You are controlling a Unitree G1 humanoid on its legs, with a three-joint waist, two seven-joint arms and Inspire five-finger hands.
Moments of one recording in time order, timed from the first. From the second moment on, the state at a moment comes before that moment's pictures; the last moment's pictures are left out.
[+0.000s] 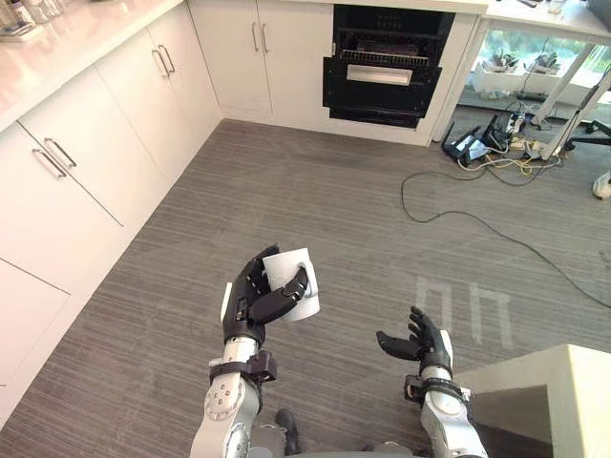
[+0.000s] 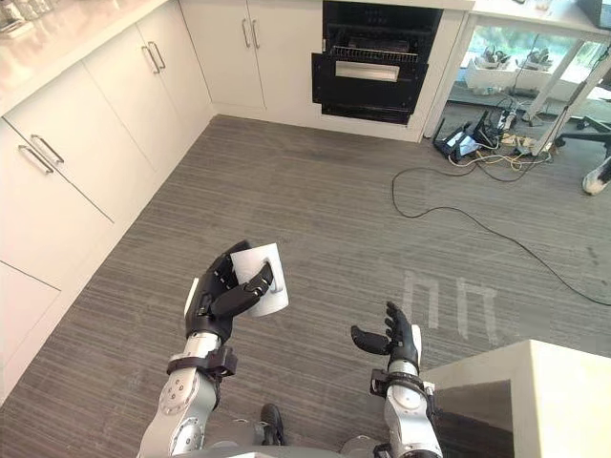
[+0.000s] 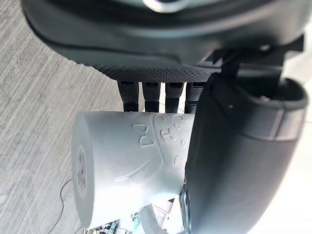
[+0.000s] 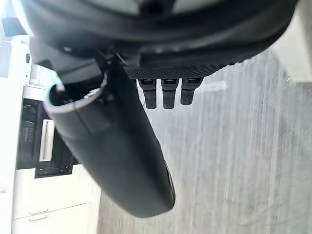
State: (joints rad) left arm 0.27 0.02 -0.22 -0.11 -0.34 -0.14 0.15; right arm 0.09 -0.06 -0.07 0.48 0.05 -0.06 -0.20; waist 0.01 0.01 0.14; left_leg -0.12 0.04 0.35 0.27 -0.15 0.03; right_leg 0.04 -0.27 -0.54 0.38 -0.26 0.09
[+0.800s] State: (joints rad) left arm 0.35 -0.02 -0.22 -0.23 -0.36 -0.14 0.12; right arm 0.27 -0.05 0.00 0.08 0.05 -0.07 -0.21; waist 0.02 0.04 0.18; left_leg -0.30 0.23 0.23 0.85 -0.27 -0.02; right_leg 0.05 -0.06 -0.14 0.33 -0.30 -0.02
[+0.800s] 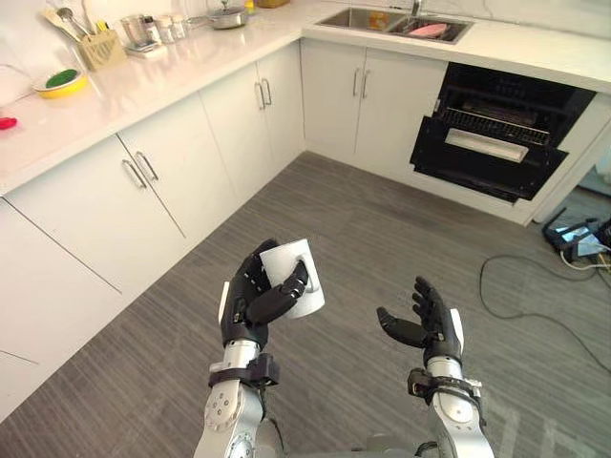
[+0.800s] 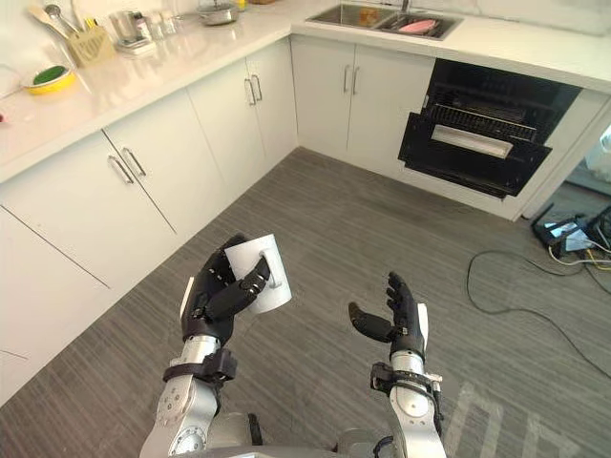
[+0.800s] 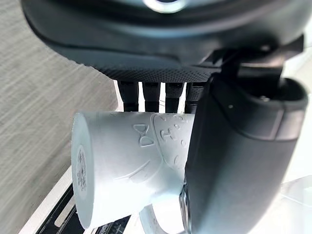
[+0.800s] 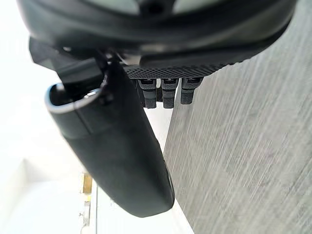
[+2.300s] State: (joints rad) left arm 0.33 0.02 -0.18 -0.23 -0.36 -0.13 0.11; right arm 0.20 -0.02 -0.03 0.28 0.02 -0.03 -0.19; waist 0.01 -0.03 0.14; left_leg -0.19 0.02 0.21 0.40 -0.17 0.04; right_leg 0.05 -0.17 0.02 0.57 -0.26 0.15
